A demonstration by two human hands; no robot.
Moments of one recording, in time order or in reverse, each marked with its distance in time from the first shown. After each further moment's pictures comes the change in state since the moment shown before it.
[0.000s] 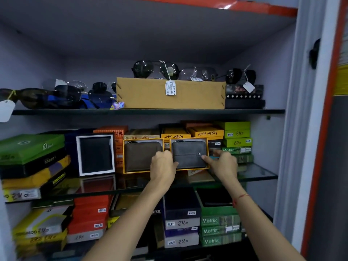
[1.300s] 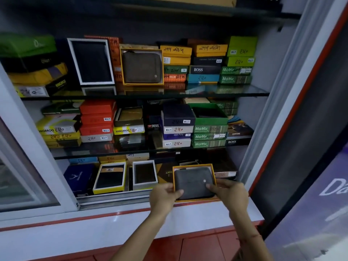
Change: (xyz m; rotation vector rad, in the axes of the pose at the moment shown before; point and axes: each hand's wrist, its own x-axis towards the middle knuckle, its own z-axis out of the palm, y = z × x) left_hand -0.292 -0.064 0.085 -0.678 -0.423 -0.606; right_hand -0.265 0.168 -0.025 -0.001 -0.236 0.500
